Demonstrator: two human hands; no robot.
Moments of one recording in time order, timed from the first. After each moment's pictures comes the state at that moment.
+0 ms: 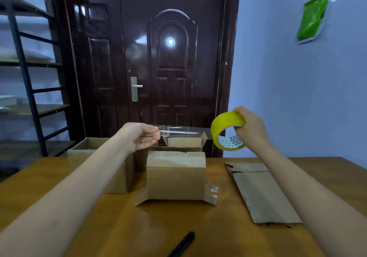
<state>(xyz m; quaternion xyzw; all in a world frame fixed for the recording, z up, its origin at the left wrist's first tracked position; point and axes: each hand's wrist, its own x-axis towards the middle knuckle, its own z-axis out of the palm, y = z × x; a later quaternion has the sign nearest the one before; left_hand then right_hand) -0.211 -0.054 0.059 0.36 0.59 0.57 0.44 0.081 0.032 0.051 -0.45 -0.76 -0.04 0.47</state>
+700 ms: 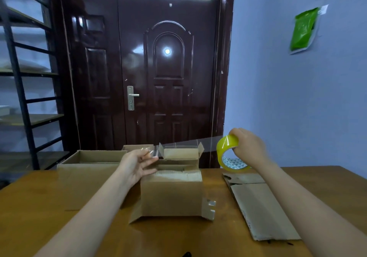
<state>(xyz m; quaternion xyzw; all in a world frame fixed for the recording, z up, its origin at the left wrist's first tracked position) -0.209 -0.027 -0.002 0.31 0.47 0.67 0.48 0.092 0.051 0.036 -0.51 -0.78 -0.13 0.34</state>
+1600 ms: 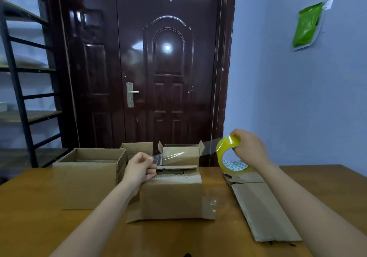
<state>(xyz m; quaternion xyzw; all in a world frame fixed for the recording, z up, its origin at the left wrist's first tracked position) -0.203 -0.017 -0.033 0.39 0.57 0.63 0.36 0.088 0.060 0.031 -0.52 -0.77 -0.06 0.36</state>
